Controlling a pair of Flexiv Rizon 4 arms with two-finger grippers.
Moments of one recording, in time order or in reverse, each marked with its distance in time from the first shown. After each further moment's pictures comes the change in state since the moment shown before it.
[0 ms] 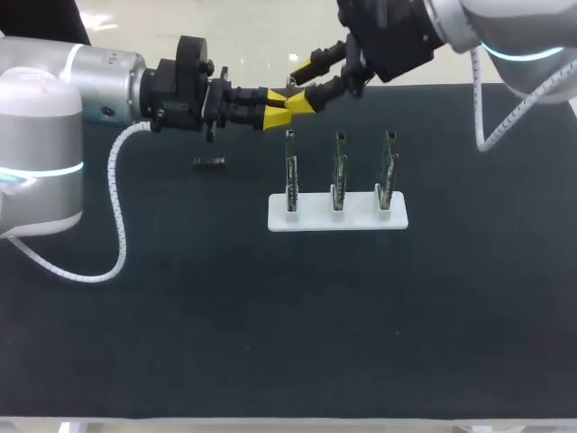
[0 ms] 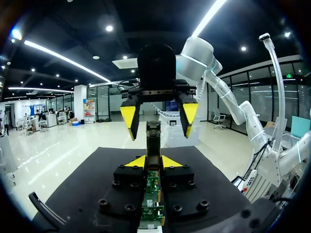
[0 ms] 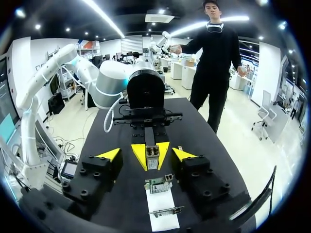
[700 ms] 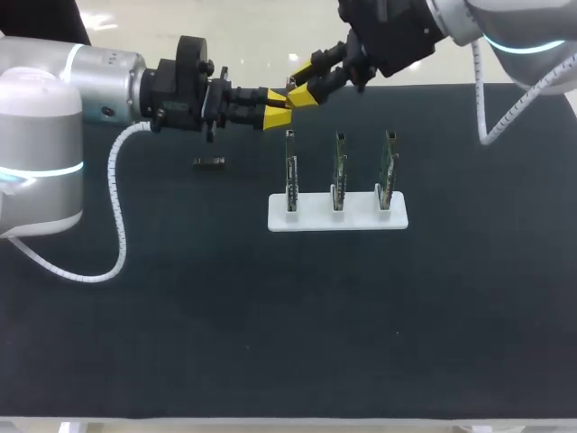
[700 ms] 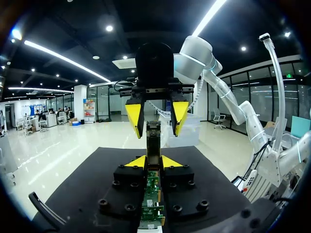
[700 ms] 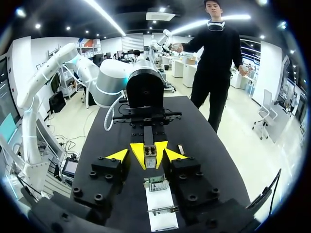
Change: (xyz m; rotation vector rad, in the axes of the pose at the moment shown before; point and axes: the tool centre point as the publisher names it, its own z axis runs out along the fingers) left arm 0.000 0.000 0.000 0.000 0.000 0.000; right arm -0.001 -0.003 -0.003 -0.009 0.021 -0.004
